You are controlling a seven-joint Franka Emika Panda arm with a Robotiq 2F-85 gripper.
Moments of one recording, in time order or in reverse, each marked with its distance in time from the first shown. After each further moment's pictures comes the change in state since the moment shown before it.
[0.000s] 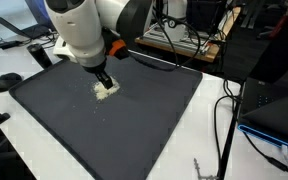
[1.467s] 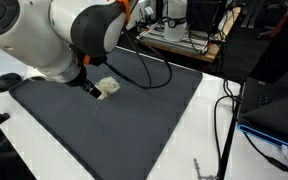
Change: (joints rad) arm -0.125 0.438 0.053 0.768 0.114 -0.405 -0.315
